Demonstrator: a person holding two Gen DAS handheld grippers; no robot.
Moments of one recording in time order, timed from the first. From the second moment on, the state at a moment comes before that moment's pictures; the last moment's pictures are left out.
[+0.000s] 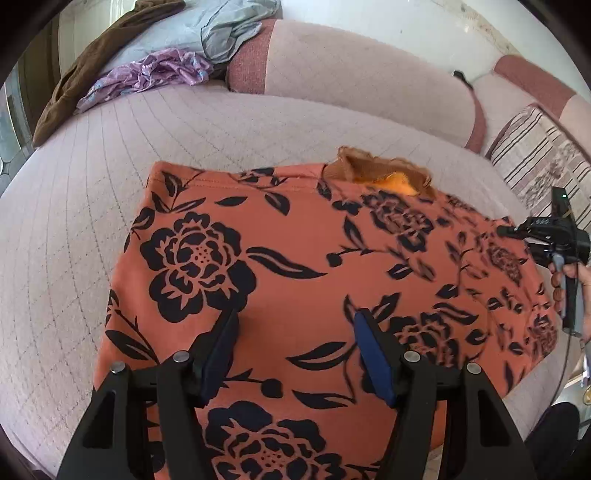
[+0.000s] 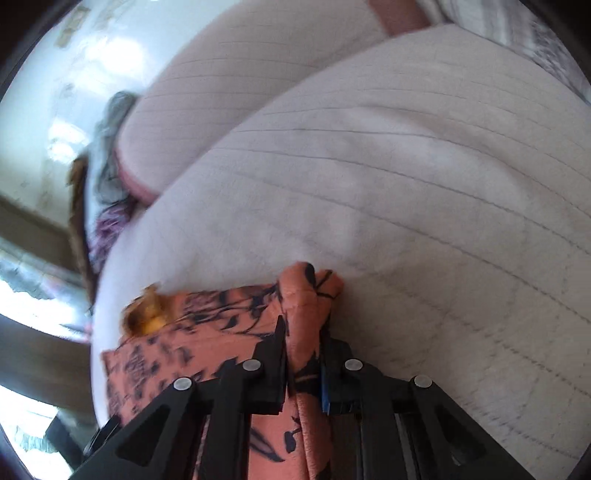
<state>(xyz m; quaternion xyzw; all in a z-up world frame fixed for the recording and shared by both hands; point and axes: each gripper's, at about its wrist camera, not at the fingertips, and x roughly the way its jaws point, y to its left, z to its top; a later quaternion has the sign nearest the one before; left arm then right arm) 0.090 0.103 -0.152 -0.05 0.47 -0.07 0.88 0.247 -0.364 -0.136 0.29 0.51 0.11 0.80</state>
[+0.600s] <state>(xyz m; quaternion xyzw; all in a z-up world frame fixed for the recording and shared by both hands) 0.054 0.119 -0.123 -0.11 0.45 -0.08 0.88 0.009 -0.393 -0.158 0.58 0.44 0.05 0.69</state>
